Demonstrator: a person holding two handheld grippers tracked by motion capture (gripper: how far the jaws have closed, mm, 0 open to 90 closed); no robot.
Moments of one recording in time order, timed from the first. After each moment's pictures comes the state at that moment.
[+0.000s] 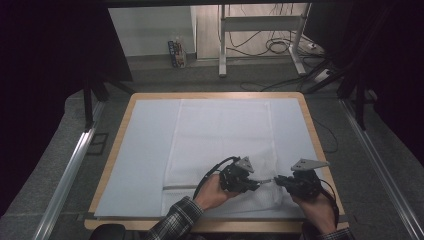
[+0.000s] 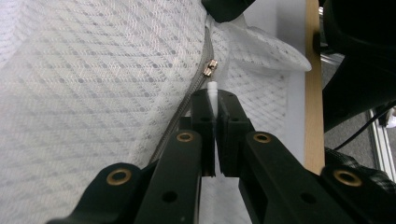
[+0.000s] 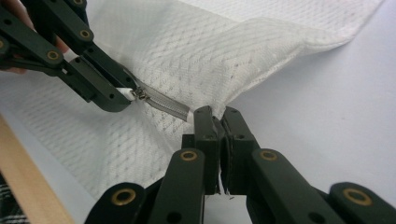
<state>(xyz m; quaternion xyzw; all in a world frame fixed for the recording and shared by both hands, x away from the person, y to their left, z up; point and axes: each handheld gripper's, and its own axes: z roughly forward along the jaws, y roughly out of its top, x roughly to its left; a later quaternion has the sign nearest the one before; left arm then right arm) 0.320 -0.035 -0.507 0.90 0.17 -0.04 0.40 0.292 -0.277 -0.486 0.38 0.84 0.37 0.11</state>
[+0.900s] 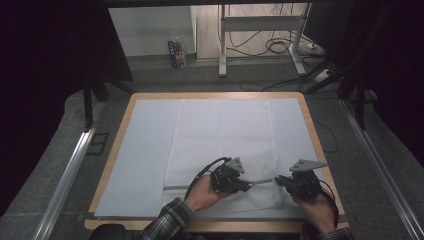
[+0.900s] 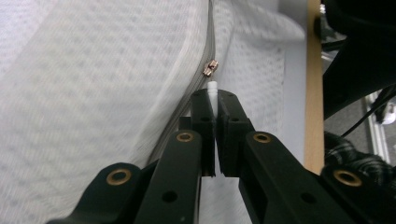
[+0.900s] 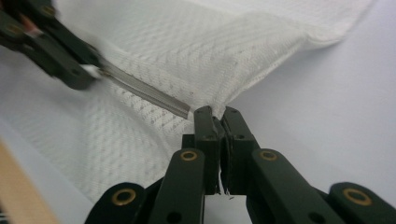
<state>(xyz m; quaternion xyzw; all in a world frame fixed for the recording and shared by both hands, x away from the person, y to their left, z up) 0.319 -0.009 -0.511 0.90 0.17 -0.04 0.39 0.292 -0.276 -0.490 0.38 0.85 0.35 0.14</state>
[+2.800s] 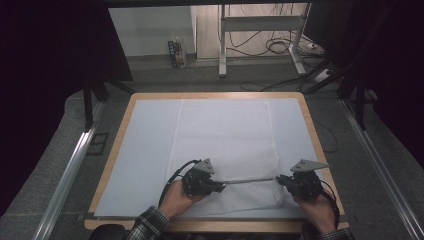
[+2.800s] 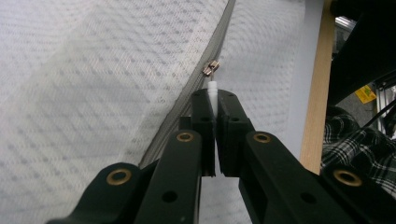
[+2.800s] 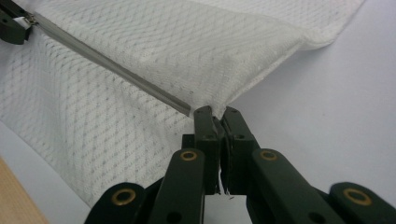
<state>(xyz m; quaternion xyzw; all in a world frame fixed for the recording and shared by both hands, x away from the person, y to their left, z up) 0.299 0.067 -0.515 0.88 0.24 -0.03 0.40 0.291 -0.278 -0.489 0.38 0.84 0.35 0.15</state>
